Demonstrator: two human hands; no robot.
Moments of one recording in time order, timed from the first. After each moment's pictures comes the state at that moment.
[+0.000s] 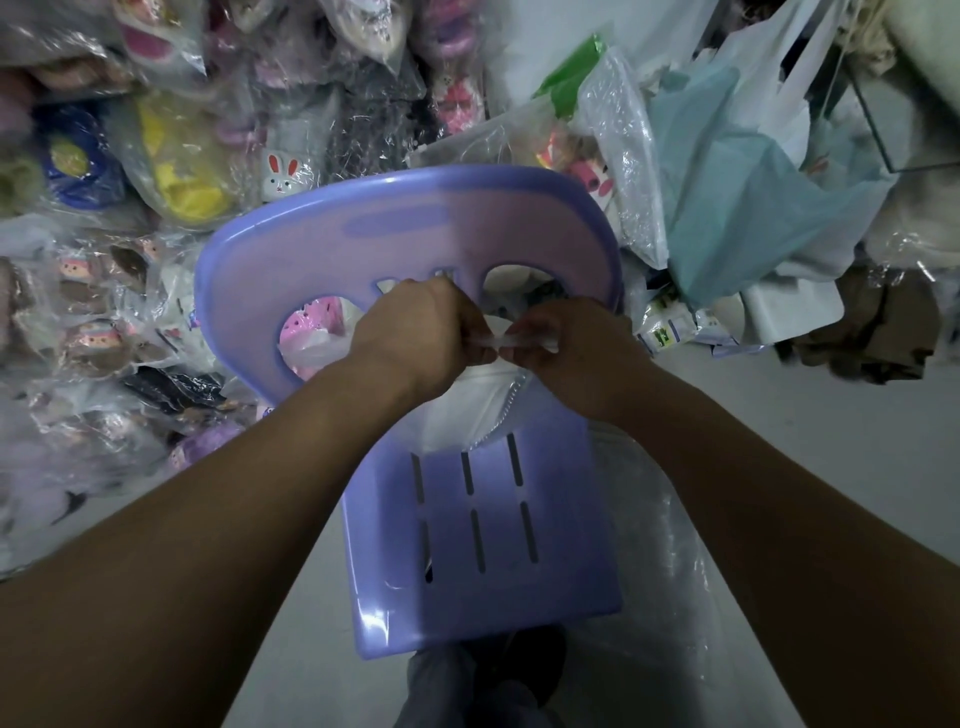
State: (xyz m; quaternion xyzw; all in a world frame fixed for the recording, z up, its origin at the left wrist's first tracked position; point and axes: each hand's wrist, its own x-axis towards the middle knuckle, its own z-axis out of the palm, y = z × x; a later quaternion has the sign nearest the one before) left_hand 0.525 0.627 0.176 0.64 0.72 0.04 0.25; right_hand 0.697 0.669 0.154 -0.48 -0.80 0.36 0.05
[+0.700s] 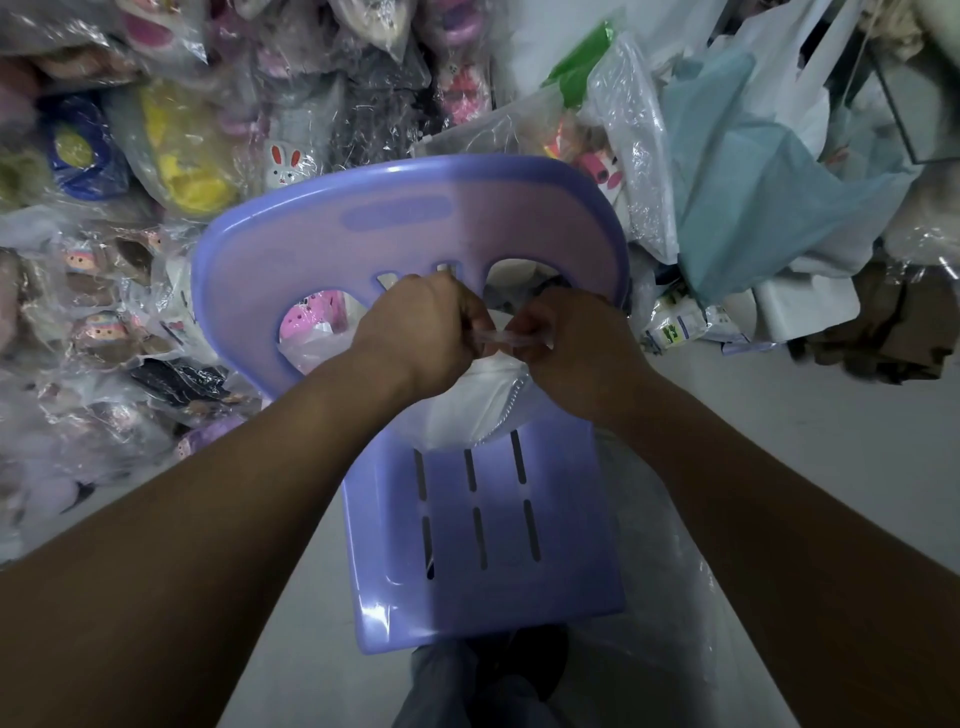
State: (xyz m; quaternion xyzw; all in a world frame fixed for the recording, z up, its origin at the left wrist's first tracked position) left_hand 0.524 0.627 0.172 0.65 0.72 0.06 0.26; right_hand 0.689 0.665 0.153 -0.50 -0.80 0.33 0.07
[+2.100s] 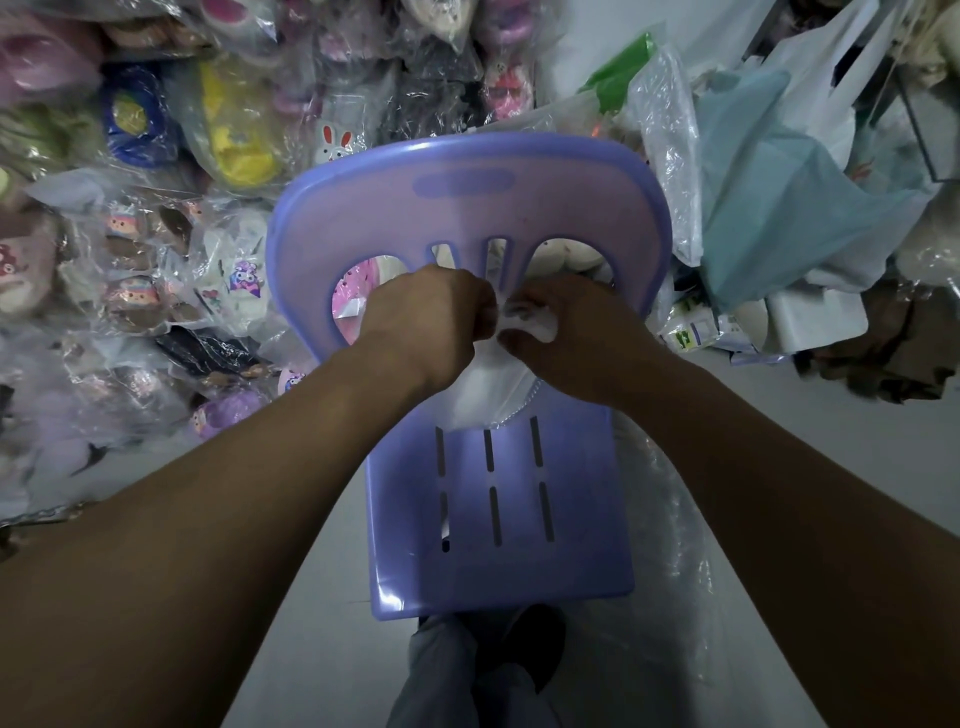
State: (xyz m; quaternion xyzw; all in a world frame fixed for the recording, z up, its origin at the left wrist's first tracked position) left_hand 0.501 0.584 0.177 0.66 0.73 0.03 0.18; right_hand 0.669 0.644 0.156 -0.41 -0.85 0.32 0.11
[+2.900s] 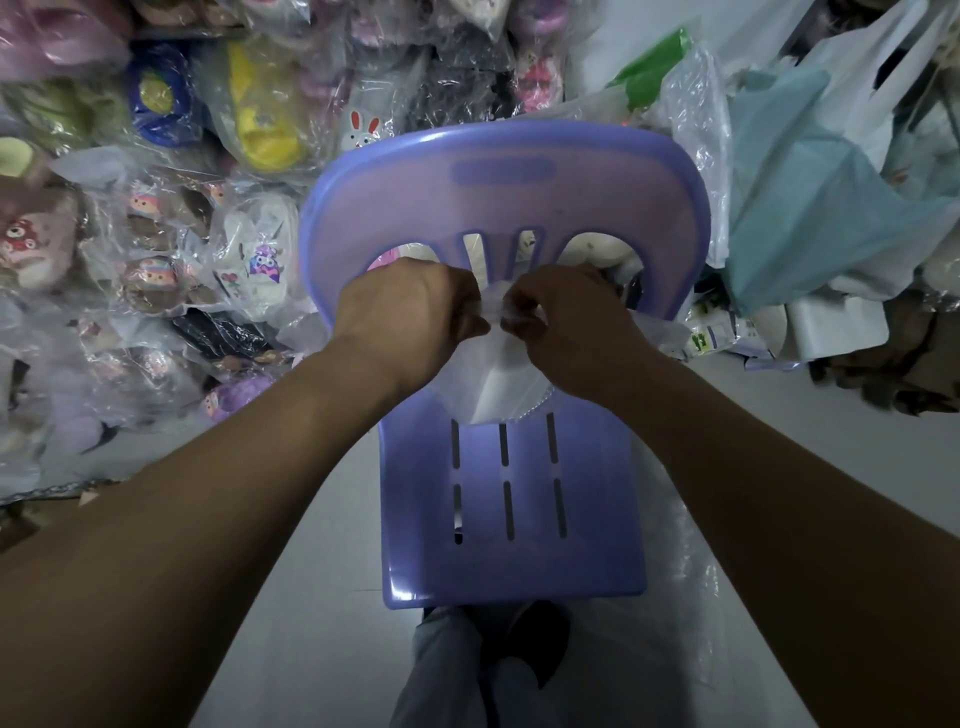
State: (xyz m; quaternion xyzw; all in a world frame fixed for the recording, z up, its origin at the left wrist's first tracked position) left_hand 0.478 0.559 0.194 0.63 0.76 0.03 0.13; right_hand 0.636 0.637 0.148 -0.40 -0.87 0.27 0.08
